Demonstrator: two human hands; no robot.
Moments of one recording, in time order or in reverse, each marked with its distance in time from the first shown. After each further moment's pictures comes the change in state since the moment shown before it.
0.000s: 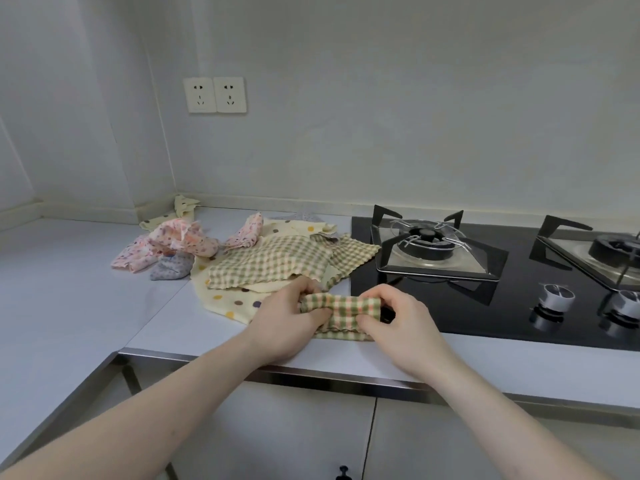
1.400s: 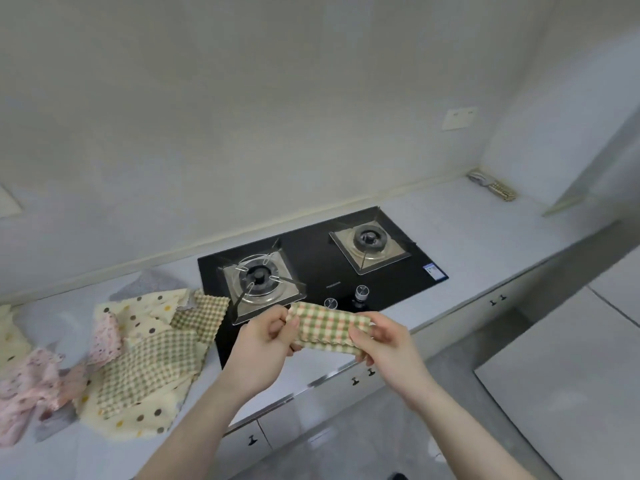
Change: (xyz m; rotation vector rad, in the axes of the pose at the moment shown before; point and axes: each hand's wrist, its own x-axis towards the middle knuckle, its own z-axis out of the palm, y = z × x) left_hand 0.028 0.346 -0.077 -0.340 -0.559 -0.138; right_hand -0.073 -0.181 -0.307 0.528 0.321 0.660
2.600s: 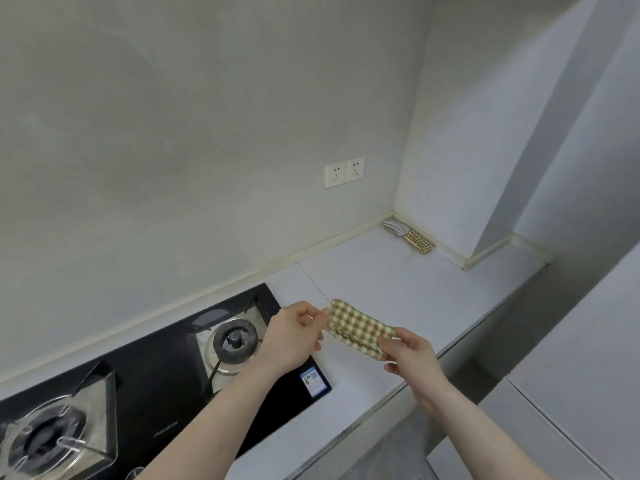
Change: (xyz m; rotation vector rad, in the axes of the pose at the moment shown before) left_hand 0.318 0.230 0.406 0.128 -0.105 0.033; right_hand 0.242 0.015 -0.475 0.207 0.294 0.188
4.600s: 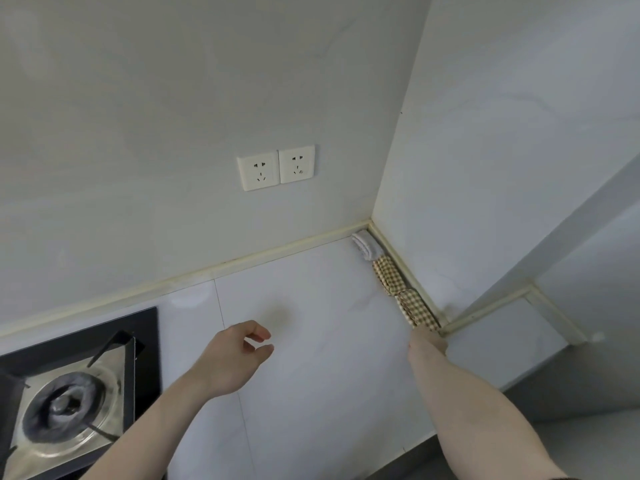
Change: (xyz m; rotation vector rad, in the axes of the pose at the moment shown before) left_hand 0.306 0.036 0.173 0.281 -0.034 -0.258; right_hand 0.539 0.011 -0.247 -0.090 0.567 0.481
